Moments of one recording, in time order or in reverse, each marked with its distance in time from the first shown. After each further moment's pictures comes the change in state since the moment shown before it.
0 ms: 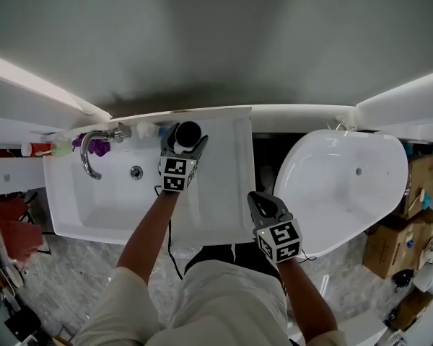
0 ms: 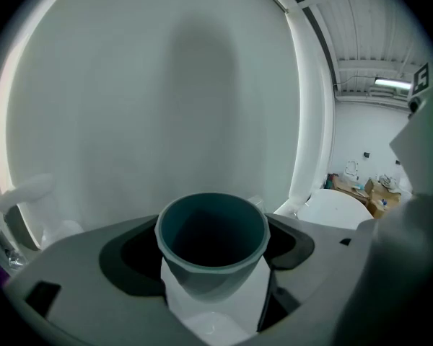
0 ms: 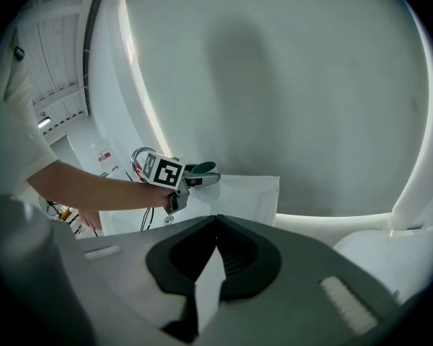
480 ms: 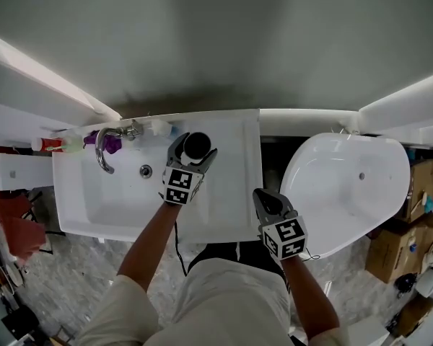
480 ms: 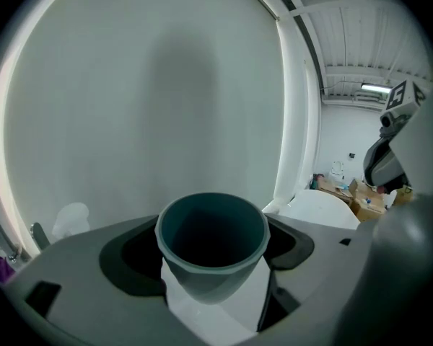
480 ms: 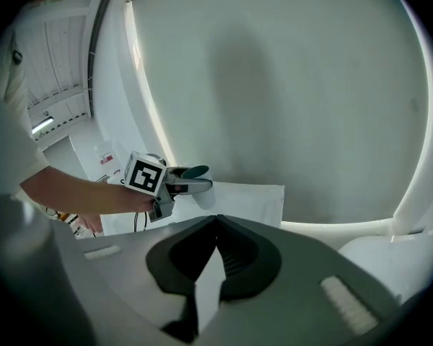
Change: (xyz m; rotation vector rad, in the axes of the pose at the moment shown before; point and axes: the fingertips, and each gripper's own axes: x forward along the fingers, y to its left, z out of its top) left arm -0.059 -0.023 0.020 0.033 -0.009 -0.088; right arm -0.008 0.019 0.017 -0.016 -0.049 0.003
